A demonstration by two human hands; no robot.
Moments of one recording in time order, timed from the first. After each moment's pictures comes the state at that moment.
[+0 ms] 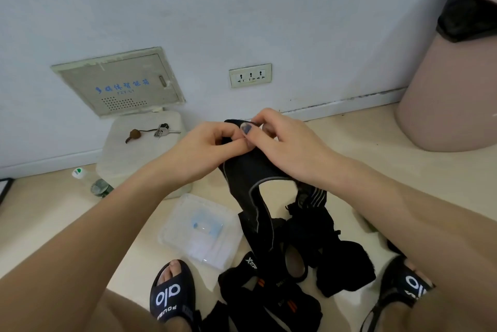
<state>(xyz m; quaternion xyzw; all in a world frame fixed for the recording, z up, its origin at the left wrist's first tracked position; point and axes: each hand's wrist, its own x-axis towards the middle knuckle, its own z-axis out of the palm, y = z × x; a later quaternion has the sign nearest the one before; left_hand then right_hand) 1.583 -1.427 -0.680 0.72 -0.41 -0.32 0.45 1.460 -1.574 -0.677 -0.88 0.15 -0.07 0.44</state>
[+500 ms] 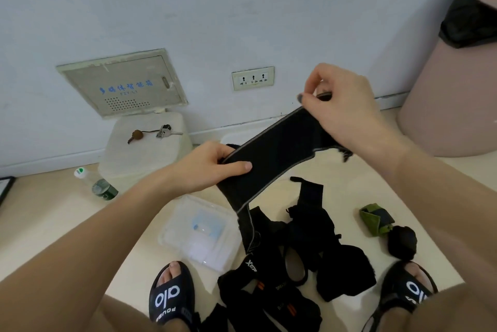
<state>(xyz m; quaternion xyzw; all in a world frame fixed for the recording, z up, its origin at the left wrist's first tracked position) 1.592 -1.419 -0.702 0.79 -0.38 -0.35 0.33 1.459 -1.638 -0.656 -0.87 0.24 -0.26 0.33</state>
